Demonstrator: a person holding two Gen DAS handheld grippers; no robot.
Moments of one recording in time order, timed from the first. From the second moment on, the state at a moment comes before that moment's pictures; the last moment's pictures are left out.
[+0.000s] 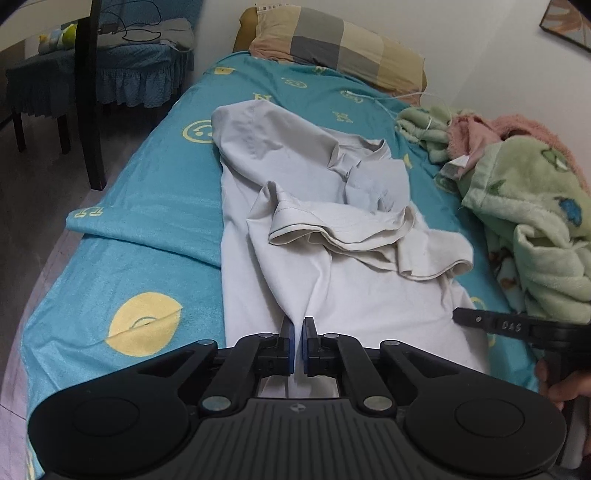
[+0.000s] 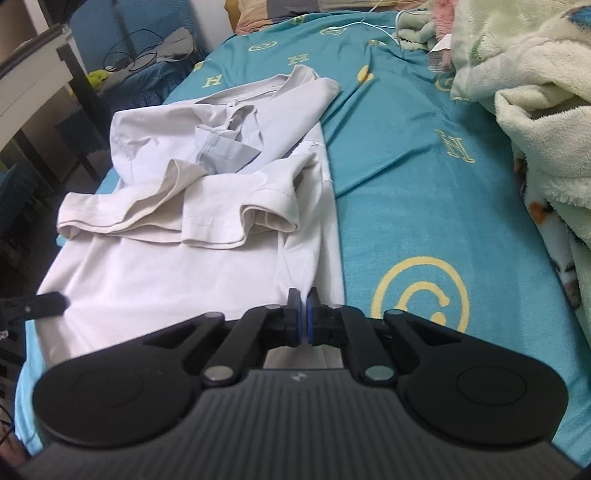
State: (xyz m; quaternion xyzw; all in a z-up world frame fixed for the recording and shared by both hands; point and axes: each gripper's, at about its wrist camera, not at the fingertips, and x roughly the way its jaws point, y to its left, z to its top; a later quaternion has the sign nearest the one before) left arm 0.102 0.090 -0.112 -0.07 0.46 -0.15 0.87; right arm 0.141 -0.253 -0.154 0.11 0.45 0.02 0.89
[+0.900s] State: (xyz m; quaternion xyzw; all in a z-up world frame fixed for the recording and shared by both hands) left arm 0.045 0.092 -0.132 -0.34 0.54 -0.14 0.75; right arm 0.089 -0.250 -0.145 0.42 0.47 0.12 0.76
